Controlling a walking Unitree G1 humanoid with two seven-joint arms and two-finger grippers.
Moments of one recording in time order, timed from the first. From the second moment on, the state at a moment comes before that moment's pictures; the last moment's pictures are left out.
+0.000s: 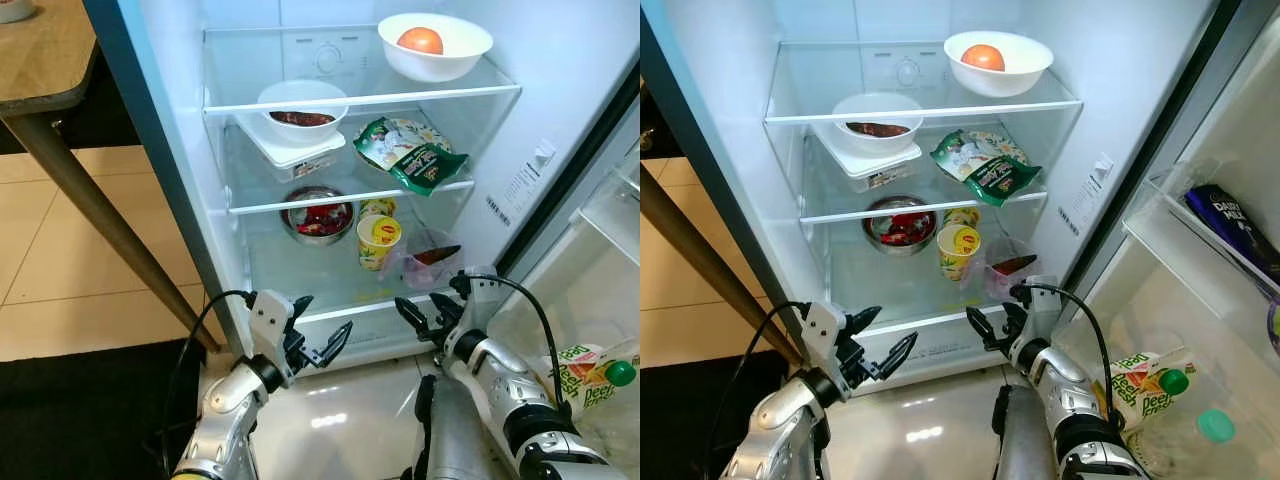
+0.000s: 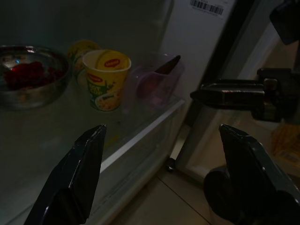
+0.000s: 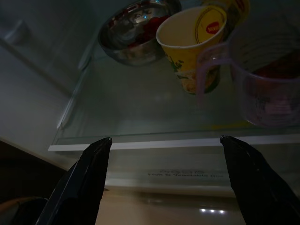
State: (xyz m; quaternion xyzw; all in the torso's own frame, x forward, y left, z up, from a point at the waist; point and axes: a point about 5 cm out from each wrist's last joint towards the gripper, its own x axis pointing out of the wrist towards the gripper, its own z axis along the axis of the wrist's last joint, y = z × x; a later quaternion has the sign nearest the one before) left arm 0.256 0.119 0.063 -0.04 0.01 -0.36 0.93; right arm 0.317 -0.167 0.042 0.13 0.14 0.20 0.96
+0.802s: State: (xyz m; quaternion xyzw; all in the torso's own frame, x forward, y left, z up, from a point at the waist) left arm 0.239 0.131 0.058 -0.07 0.05 -0.39 0.92; right arm 0.313 -0.163 0.033 0.13 0.15 0.21 0.96
